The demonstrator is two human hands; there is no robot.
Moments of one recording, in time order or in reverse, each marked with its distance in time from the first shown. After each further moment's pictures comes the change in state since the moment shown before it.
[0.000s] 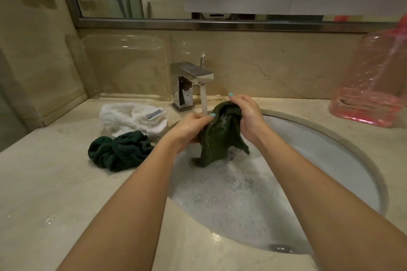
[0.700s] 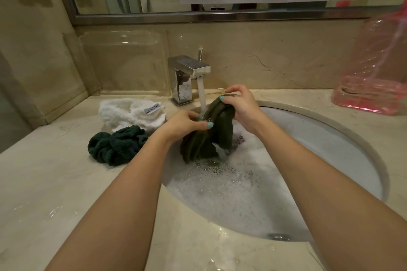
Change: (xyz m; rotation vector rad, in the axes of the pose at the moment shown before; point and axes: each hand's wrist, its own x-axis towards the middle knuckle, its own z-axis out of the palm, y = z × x) left_hand 0.003 -0.010 -0.018 0.369 -0.013 0.033; right_hand 0.000 -0.003 -0.001 -0.204 -0.155 -0.026
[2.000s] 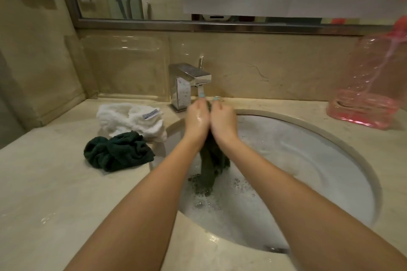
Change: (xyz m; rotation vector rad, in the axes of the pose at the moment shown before) left_hand 0.008 0.047 0.042 -0.562 0.494 0.124; right_hand -0.025 0.000 0.057 -0.225 0.304 -0.097
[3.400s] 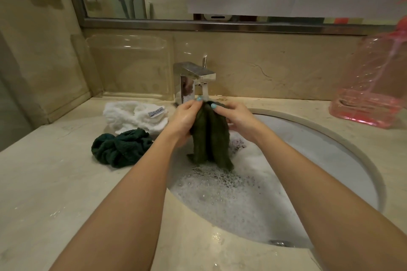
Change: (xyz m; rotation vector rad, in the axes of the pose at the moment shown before) left_hand 0.017 -0.014 -0.048 -0.171 -0.263 -0.133; right_hand 0.038 0.022 -0.037 0.016 -0.472 0.084
